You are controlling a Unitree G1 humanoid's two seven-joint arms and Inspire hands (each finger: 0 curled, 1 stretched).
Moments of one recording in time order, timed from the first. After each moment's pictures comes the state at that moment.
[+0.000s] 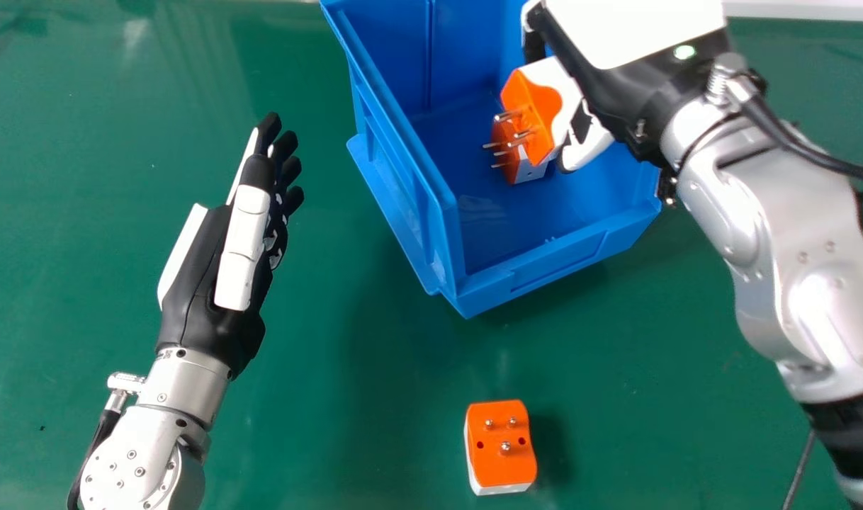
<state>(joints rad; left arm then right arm) 0.01 0.16 0.13 0.09 -0.20 -0.20 -0.32 -0.64 -0.42 0.35 -0.01 -1.19 0.10 0.37</state>
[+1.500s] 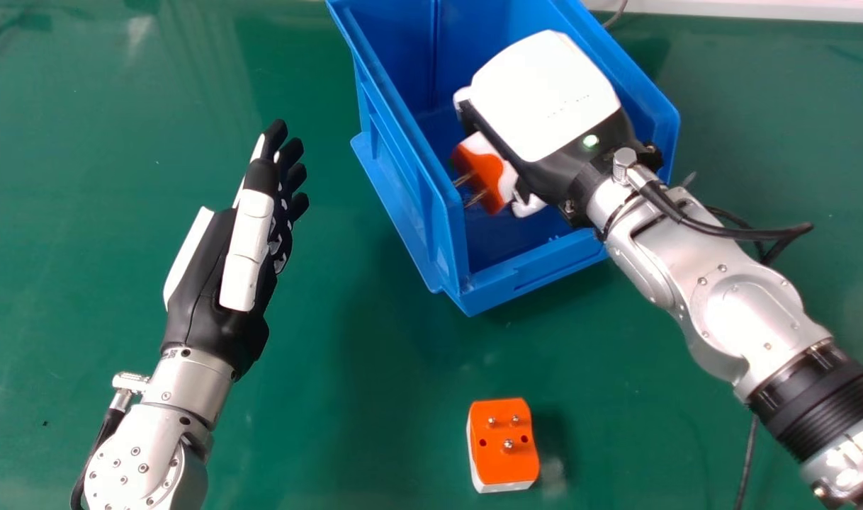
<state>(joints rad) -0.01 0.16 0.12 0.11 -0.20 -0.18 -0.32 -0.69 -0.40 0.59 0.37 -1.26 0.08 0.00</state>
